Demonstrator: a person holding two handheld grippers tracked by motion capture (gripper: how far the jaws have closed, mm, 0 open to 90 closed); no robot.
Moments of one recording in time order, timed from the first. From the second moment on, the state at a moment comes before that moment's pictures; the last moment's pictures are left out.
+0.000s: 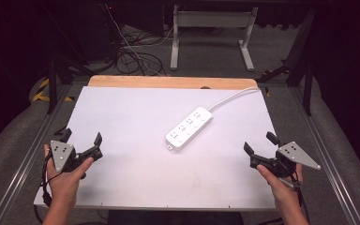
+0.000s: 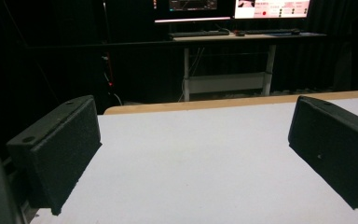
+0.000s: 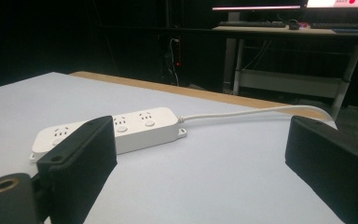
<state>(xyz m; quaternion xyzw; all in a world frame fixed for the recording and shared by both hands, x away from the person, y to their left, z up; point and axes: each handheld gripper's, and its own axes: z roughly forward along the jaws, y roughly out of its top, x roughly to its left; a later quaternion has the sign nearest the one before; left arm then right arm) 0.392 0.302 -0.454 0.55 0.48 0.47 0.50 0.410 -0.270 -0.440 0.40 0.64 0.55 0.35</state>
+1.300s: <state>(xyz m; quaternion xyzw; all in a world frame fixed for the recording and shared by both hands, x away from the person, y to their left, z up) 0.398 0.298 -0.454 0.56 0.48 0.46 0.50 0.403 -0.271 -0.440 0.38 0.67 0.54 0.34</state>
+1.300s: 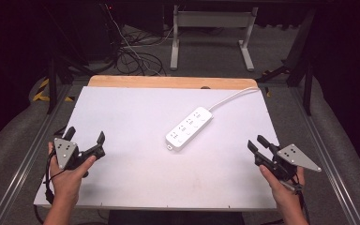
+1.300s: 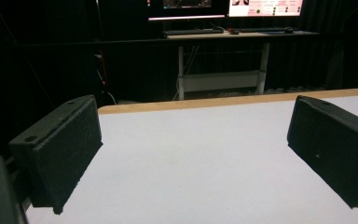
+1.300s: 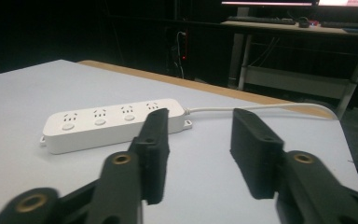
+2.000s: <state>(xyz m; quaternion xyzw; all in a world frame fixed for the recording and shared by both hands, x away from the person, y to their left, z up) 0.398 0.298 -0.454 0.56 0.48 0.46 0.50 0.393 -0.271 -0.423 0.38 0.70 0.51 0.32</state>
